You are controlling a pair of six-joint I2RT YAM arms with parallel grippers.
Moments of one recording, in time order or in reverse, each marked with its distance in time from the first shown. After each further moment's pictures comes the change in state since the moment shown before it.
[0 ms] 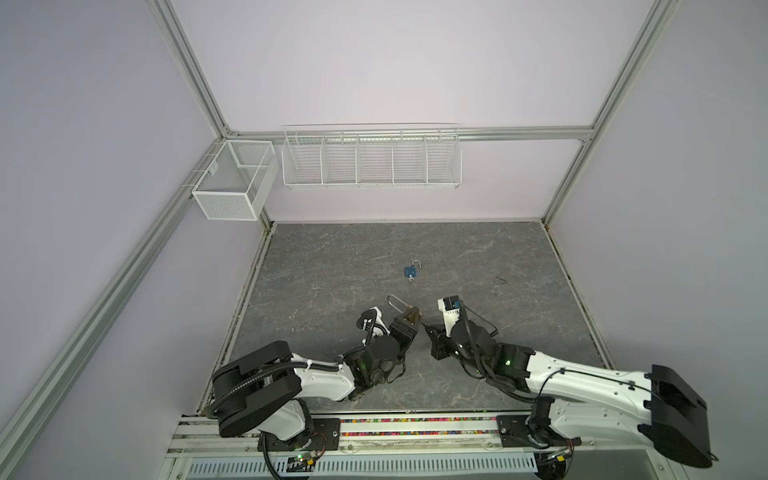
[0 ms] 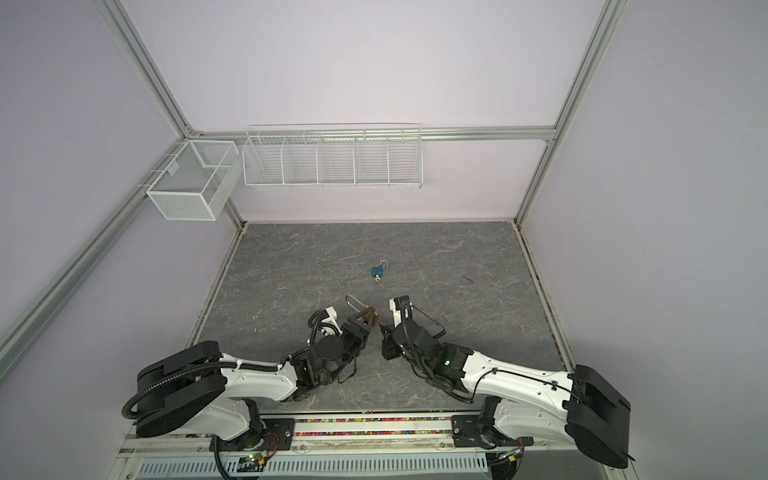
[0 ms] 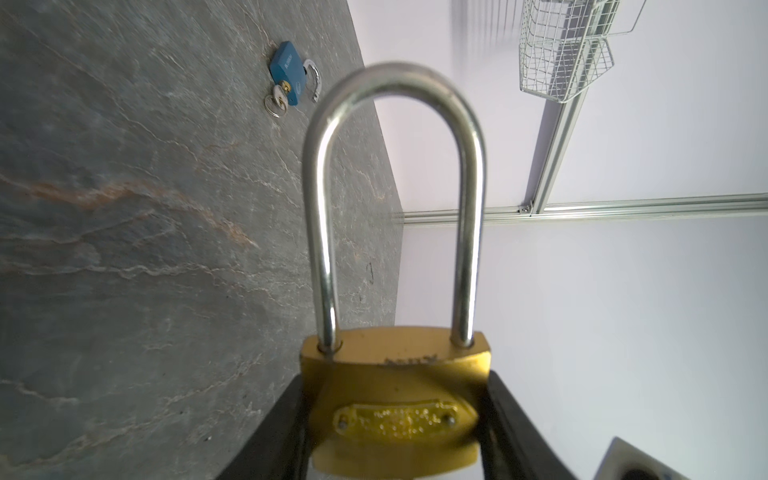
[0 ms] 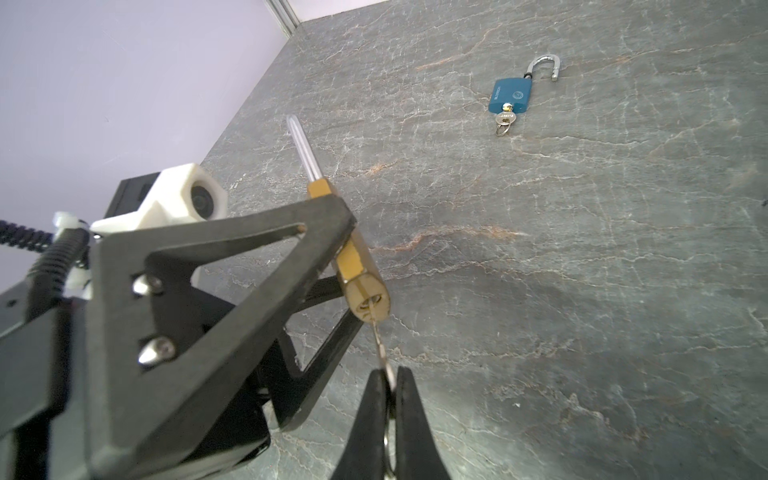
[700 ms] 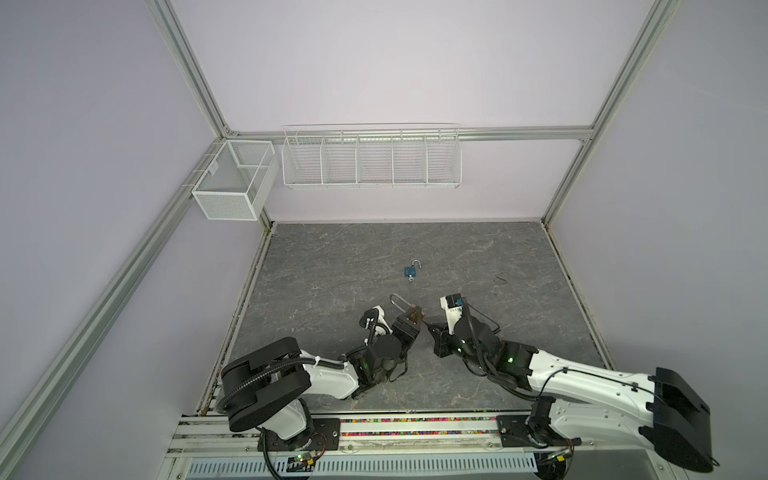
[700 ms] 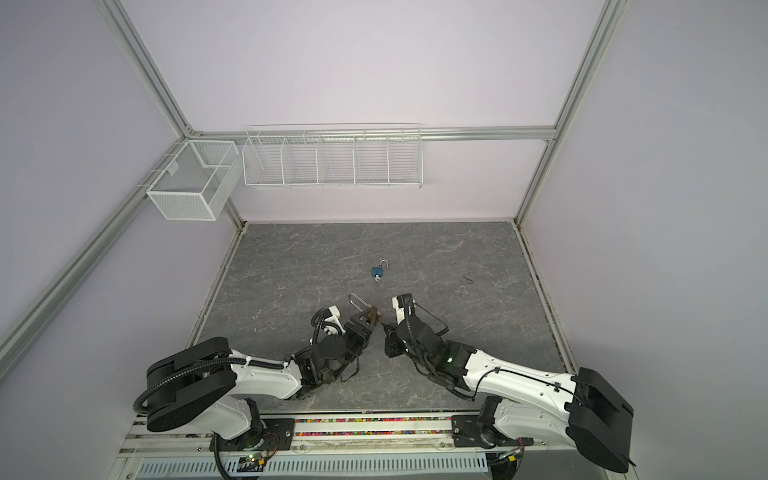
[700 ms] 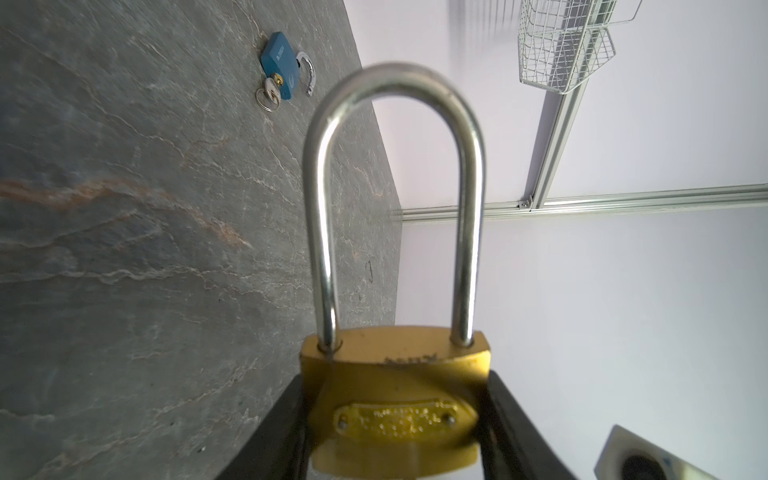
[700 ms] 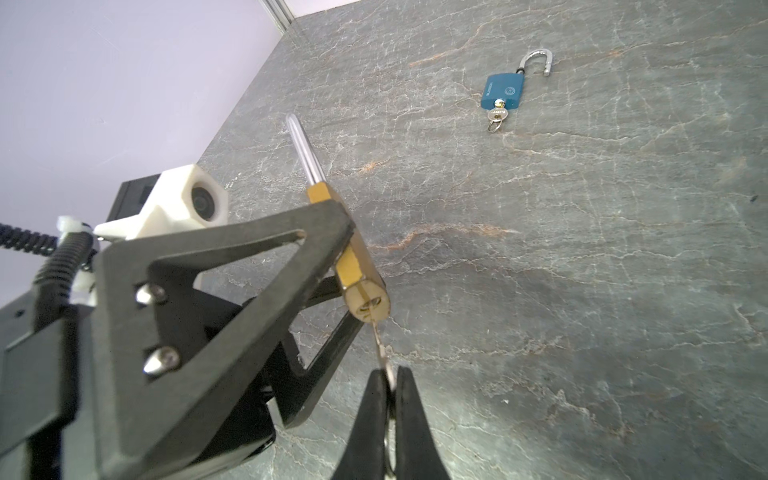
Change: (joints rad) left arm 0.003 0.041 0.019 0.026 0.012 0.019; right arm -0.032 -0.008 0.000 -0.021 -0.030 -0.010
